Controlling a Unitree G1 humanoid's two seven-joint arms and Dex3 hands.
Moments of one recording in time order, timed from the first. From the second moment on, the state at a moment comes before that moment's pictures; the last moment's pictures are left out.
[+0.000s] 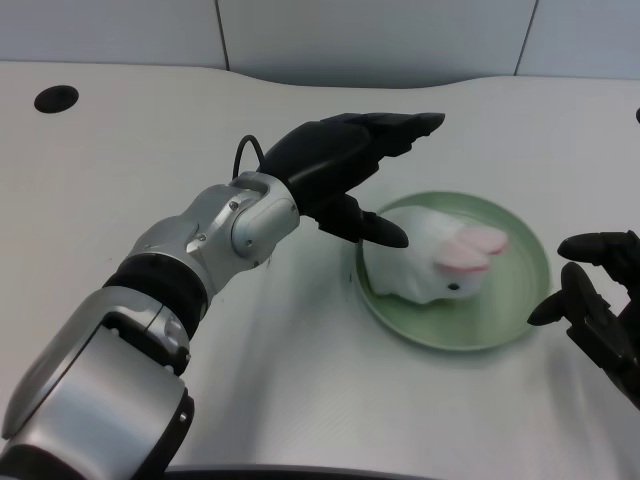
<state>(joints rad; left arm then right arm) -1.07 0.04 -0.48 1.28 0.60 -0.62 0.11 -0.07 -0.04 -0.20 0.12 0.33 0.07 0.25</state>
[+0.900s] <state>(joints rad) -0.49 0.18 -0.07 0.68 0.01 -0.54 -0.23 -0.08 -0.07 -0.21 0.13 0.31 0.07 0.23</state>
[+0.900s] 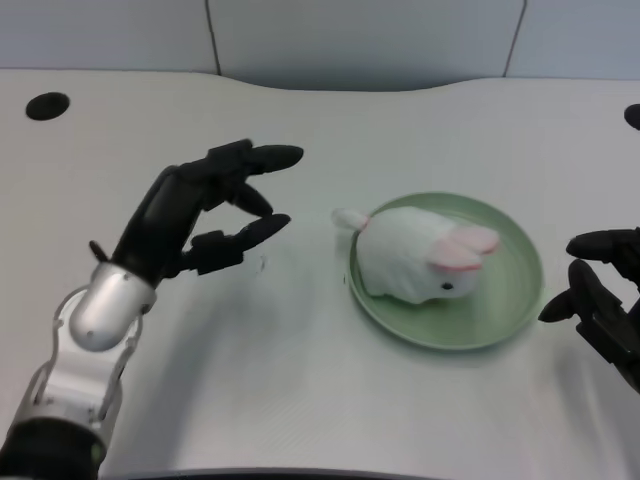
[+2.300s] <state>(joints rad) -0.25 0.13 0.14 0.26 -0.28 0.01 -0.31 -0.11 -0.07 -0.21 0.17 0.33 0.06 0.24</state>
